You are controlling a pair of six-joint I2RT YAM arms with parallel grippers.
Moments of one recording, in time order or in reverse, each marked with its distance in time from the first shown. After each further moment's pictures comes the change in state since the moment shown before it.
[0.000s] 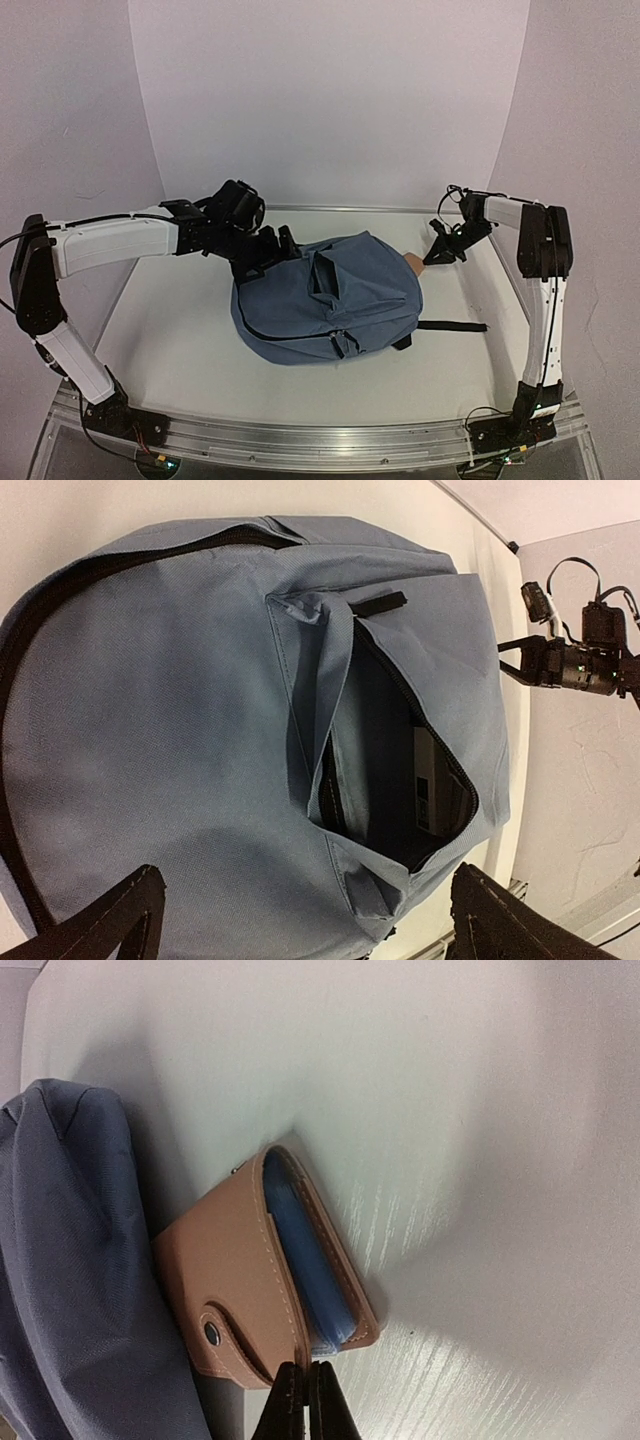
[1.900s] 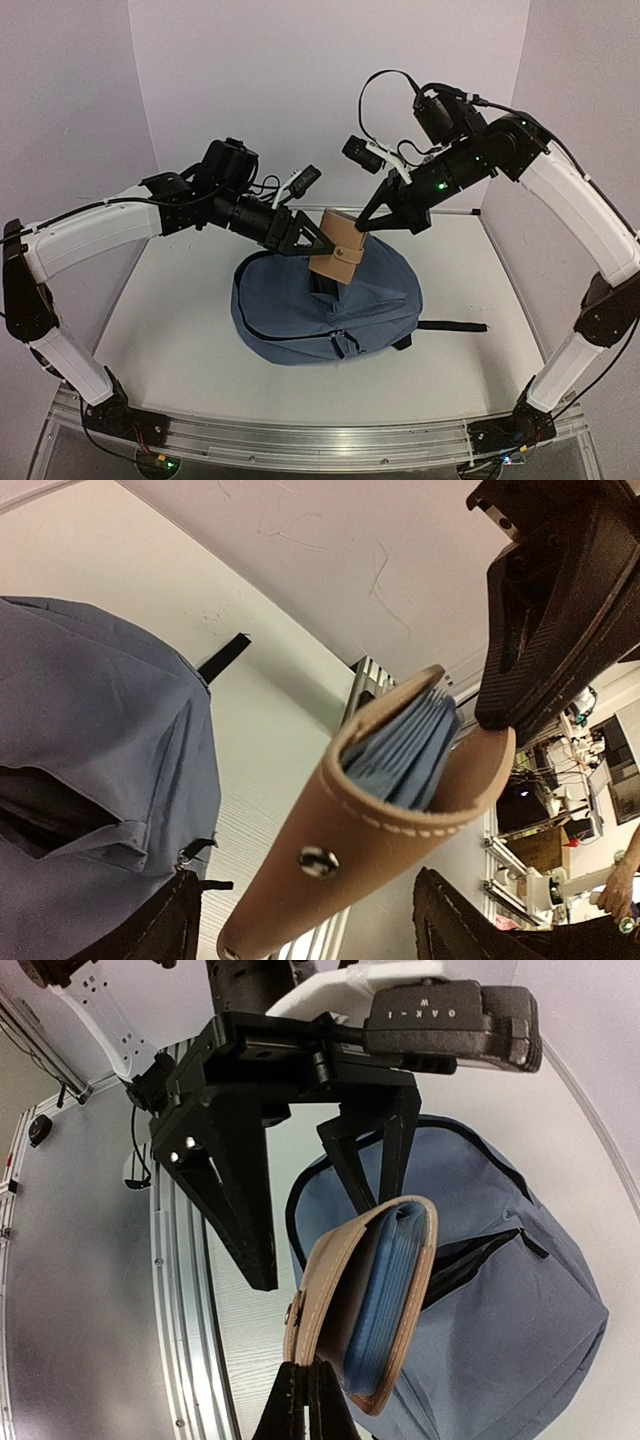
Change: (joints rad) left arm -0.056 -0.055 0.181 0.042 0.664 0.617; right arm 0.777 -0.720 0.131 -0.269 0.163 -0.288
